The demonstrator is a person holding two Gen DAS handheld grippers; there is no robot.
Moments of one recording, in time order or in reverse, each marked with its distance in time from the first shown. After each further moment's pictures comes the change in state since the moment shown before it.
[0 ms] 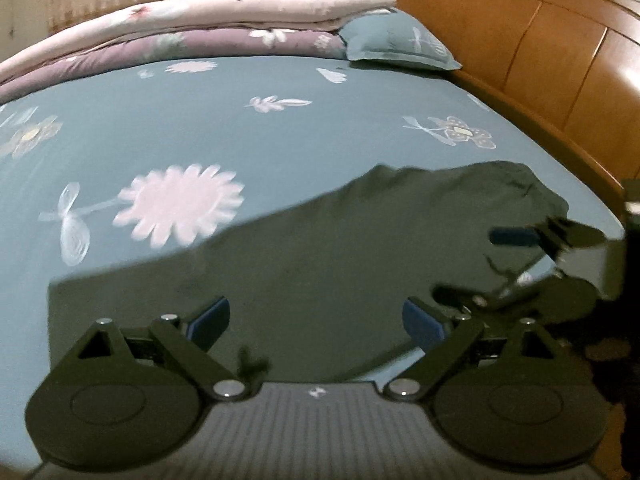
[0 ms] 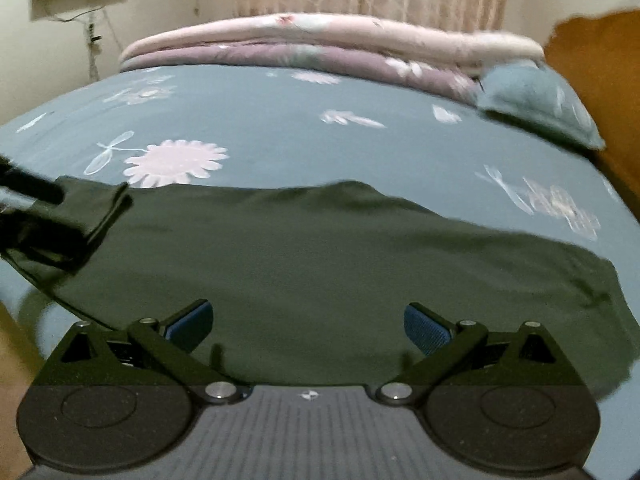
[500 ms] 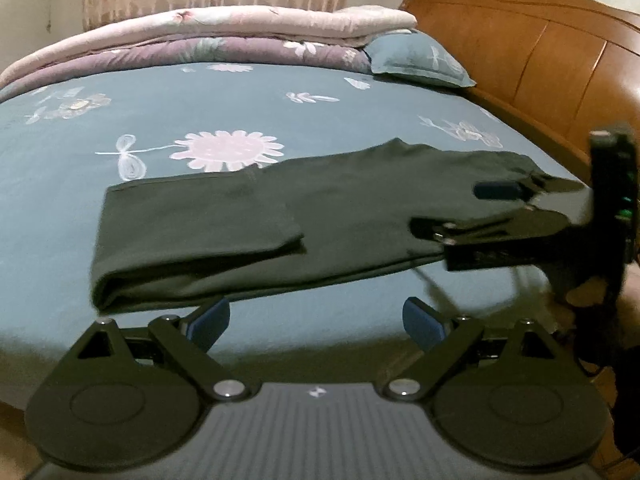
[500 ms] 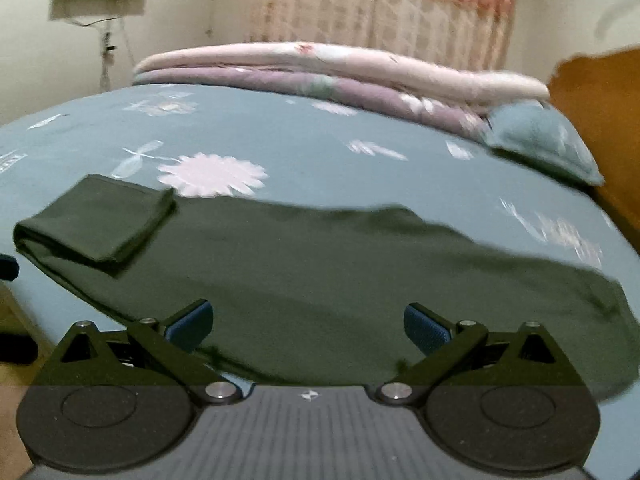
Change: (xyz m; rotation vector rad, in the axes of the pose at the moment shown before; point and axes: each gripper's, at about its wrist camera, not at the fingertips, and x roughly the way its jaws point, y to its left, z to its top) left arm -0.050 0.014 -0.080 -0.055 -0.086 0.055; right arm -0.008 0.058 -0.004 -0.063 -0.114 -0.017
